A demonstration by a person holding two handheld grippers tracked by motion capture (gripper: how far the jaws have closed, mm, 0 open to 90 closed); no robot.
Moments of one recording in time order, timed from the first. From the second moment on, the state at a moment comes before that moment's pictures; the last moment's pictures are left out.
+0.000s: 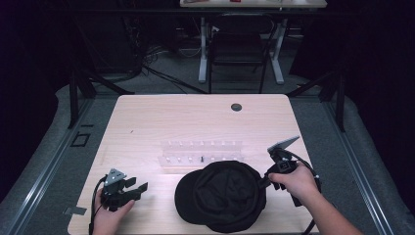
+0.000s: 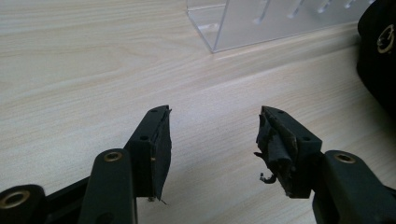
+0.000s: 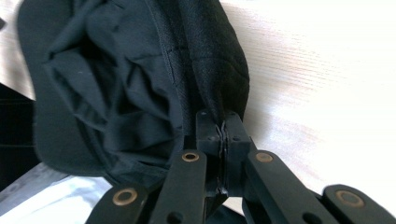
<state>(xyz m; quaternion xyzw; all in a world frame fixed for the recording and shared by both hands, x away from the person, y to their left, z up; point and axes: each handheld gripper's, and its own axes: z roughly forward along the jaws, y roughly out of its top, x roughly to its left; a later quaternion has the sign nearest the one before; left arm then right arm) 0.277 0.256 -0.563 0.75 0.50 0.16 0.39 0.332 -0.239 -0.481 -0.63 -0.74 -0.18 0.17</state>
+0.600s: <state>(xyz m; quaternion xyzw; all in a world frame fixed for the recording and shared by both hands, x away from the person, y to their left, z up) 0.277 0.255 -0.564 0.75 0.51 0.16 0.39 0.329 -0.230 -0.436 -0.63 -0.72 -0.22 0.19</state>
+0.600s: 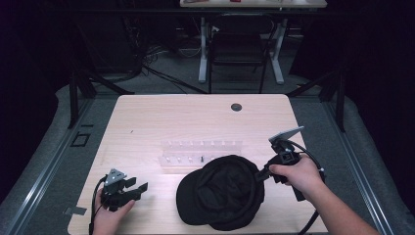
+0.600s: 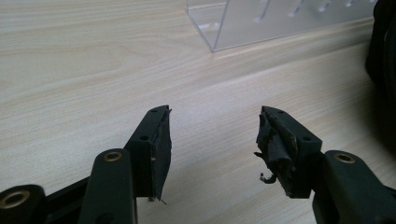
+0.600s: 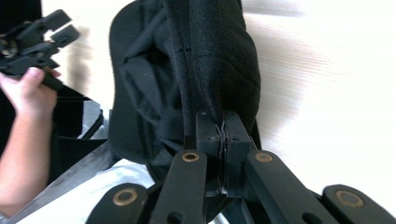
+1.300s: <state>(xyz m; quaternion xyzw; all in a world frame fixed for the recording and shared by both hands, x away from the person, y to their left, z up) 0.277 0.256 -0.564 0.75 0.51 0.16 0.39 0.327 -0.219 -0.397 -0.61 -0.71 -0.27 0.22</state>
